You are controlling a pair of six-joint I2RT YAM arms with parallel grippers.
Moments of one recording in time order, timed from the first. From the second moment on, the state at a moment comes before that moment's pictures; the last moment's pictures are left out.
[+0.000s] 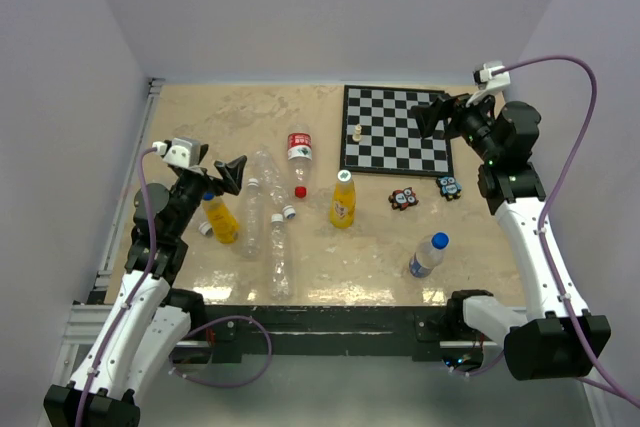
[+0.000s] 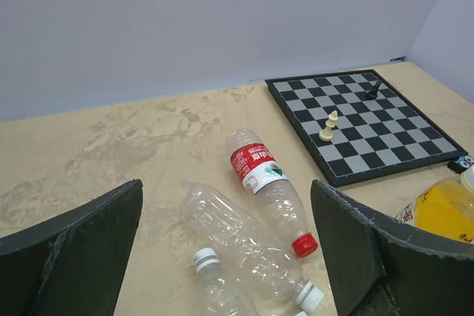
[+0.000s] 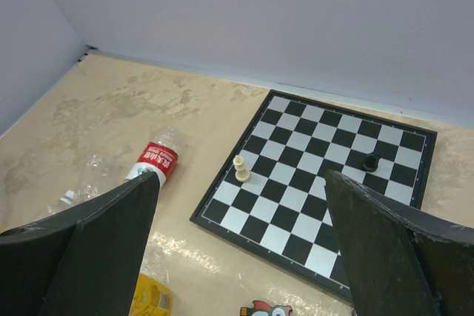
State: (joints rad) left arm -0.18 0.63 0.54 0.18 0.16 -0.12; right arm 0.04 1.08 1.06 -0.03 -0.38 0.16
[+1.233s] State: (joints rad) left arm -0.20 0.77 0.58 0.16 0.44 -0.20; right arm 0.04 1.01 0.93 -0.09 -0.87 -0.33
